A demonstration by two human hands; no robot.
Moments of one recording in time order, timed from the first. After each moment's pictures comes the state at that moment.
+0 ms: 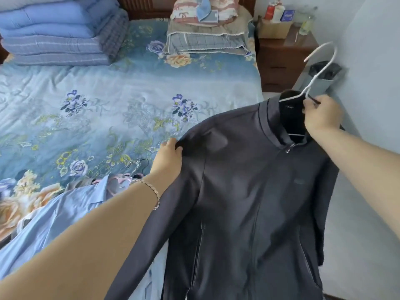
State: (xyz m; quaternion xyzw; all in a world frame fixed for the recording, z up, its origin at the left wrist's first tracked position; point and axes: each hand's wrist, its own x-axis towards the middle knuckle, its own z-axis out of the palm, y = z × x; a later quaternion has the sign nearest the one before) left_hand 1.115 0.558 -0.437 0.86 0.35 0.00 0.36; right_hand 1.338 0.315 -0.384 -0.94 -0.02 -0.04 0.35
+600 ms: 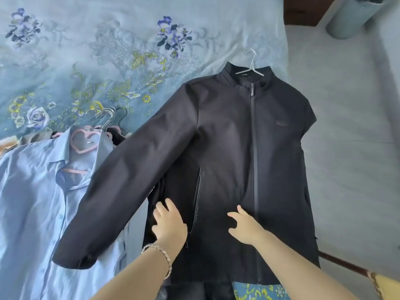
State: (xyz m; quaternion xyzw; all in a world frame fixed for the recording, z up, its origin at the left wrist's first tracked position) left_hand 1.000 0.426 -0.643 0.79 0.45 -0.37 0.19; right_hand 1.103 0.263 -0.670 -0.81 -0.15 0.57 0.04
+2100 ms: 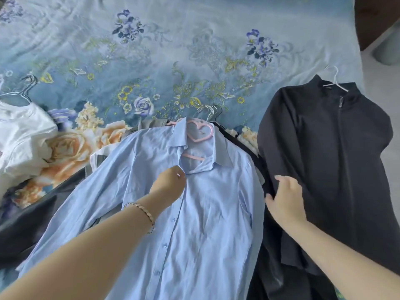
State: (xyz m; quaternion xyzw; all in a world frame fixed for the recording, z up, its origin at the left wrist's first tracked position) left_hand 0.847 0.726 -0.579 0.78 0.46 -0.20 0.38; right_hand 0.967 0.489 -0.585 -0.96 -0.11 0.24 0.11
